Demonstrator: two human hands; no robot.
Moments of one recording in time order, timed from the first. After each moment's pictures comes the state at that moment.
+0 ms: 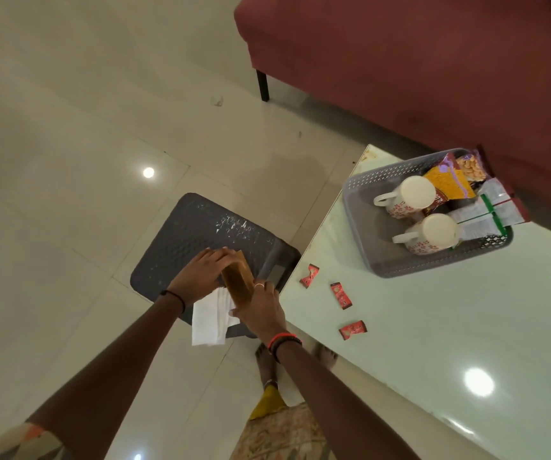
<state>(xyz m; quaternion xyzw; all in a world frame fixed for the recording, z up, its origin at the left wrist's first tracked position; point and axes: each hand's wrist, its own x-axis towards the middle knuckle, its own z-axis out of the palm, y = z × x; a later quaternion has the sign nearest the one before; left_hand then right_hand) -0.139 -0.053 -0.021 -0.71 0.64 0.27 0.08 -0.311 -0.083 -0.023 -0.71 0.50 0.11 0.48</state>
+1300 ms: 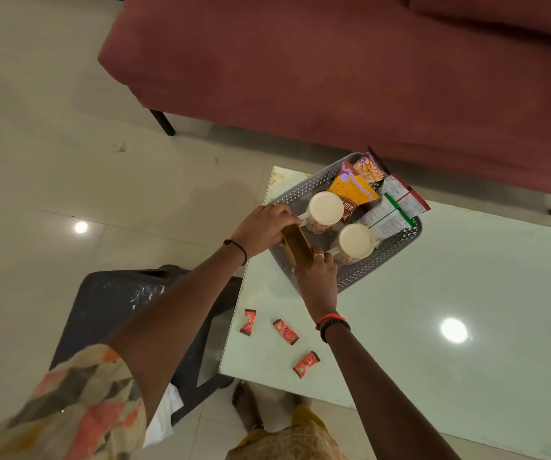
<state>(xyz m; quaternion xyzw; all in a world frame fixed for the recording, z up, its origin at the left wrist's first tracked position) -0.295 -0.354 -0.017 -0.54 0.82 0.19 0.00 -0.448 -0.283 -0.022 -0.59 0.72 -0.09 0.34</state>
